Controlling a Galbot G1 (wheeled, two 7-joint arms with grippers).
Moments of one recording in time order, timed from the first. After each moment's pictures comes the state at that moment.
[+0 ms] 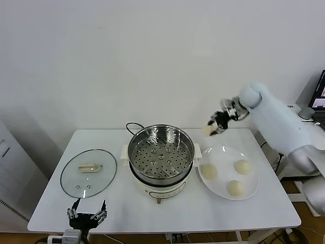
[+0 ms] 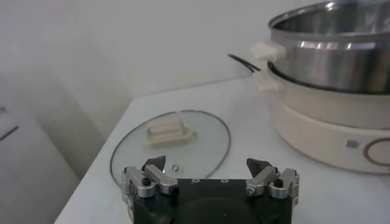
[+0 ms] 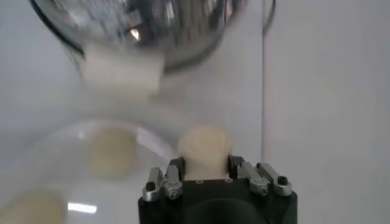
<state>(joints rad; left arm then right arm) 1.73 -1.61 -0.62 -2.22 0.22 0.38 0.09 0.29 1.07 -0.52 0.87 -0.11 0.22 -1.44</state>
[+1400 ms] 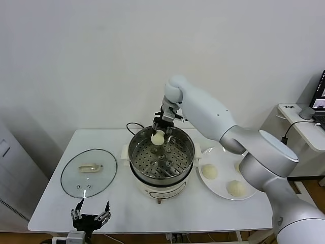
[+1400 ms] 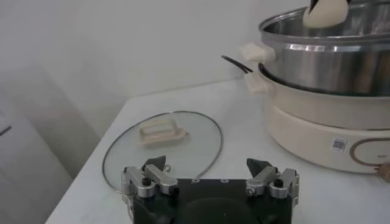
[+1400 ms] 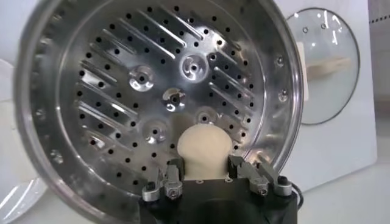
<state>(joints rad) 1.73 -1.61 -0.59 -2.21 0.22 0.37 0.07 0.25 1.46 -0.59 0.76 -0.52 0.82 -1.32</state>
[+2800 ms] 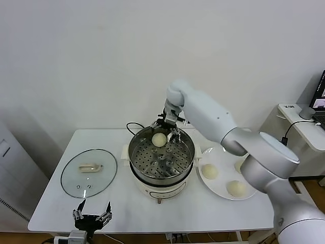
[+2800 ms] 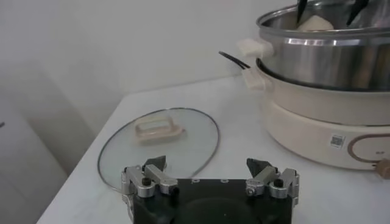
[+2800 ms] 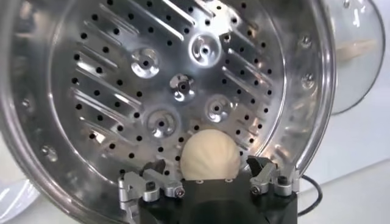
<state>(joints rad) 1.73 -1.61 -0.59 -2.19 0.22 0.38 0.08 0.32 1.39 -0.67 0.78 -0.35 0.82 -1.35</state>
